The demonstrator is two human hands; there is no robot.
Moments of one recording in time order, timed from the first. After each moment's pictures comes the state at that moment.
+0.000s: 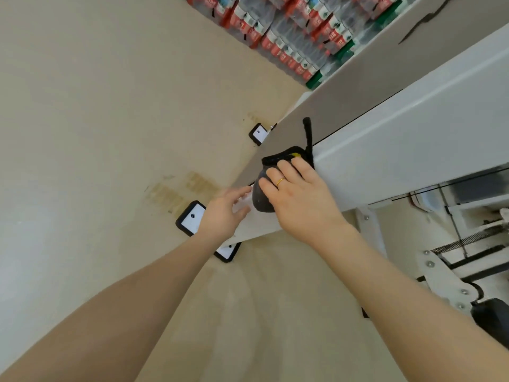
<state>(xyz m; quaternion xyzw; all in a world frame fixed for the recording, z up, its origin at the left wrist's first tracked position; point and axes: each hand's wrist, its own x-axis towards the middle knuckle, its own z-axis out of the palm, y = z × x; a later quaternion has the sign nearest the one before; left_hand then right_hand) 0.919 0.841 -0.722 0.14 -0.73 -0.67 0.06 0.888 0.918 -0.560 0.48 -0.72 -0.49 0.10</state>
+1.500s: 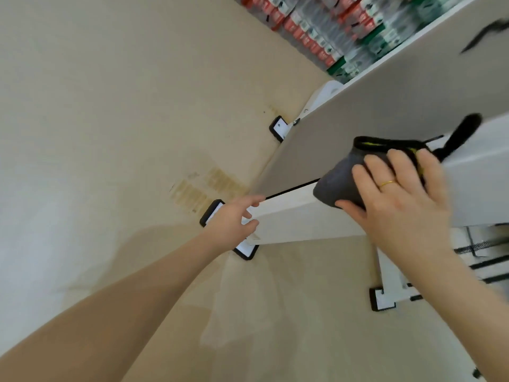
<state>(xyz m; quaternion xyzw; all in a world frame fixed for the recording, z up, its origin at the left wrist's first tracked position) 0.948 0.782 -0.721 0.09 -0.72 -0.69 -0.04 0.881 0.918 -0.506 0.44 -0.74 -0.43 0.28</state>
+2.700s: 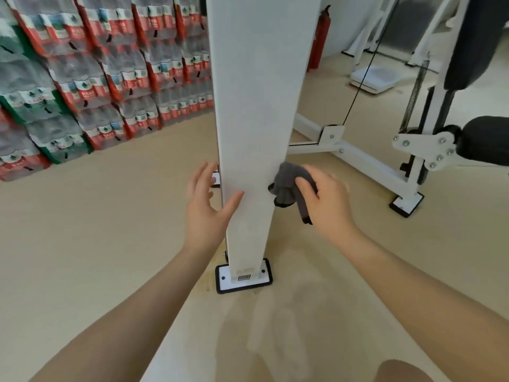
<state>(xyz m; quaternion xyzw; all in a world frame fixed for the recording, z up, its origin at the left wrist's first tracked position) 0.908 0.814 -0.493 -0.07 -0.79 -0.59 0.13 0.926 1.008 -0.464 -0.02 -0.92 0.33 0.20</state>
